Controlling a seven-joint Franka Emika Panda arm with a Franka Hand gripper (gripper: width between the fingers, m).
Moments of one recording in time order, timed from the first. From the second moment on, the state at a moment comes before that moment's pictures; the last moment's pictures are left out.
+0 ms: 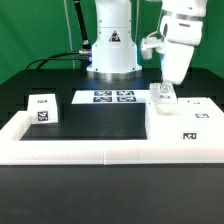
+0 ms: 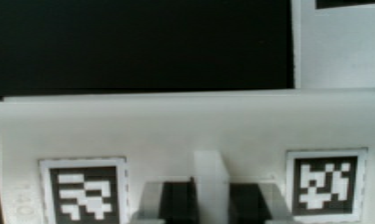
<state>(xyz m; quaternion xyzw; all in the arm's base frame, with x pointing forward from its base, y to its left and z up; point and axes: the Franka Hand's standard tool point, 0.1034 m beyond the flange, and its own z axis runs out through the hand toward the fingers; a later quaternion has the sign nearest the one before) 0.401 0.088 0.048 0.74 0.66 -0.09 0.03</state>
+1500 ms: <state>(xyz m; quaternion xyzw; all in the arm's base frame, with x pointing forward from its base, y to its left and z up) 0.442 0.078 0.064 0.74 0.67 -0.05 0.04</state>
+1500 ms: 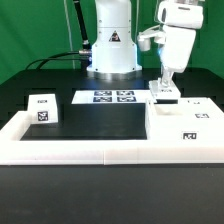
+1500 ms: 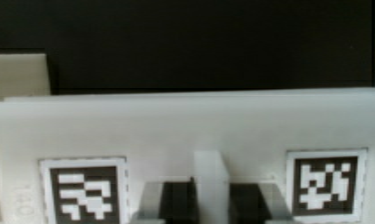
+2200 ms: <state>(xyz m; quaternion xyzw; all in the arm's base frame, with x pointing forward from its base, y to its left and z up) 0.450 0.068 0.062 0.74 0.67 -0.04 0.04</state>
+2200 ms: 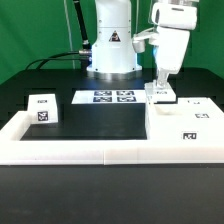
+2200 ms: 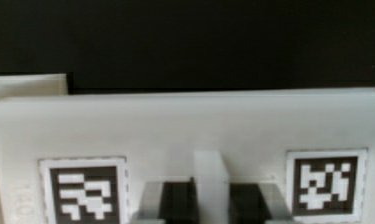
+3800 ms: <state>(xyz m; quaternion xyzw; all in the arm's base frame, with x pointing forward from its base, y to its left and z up) 0.475 0.067 0.058 0.71 0.70 -0.04 0.04</state>
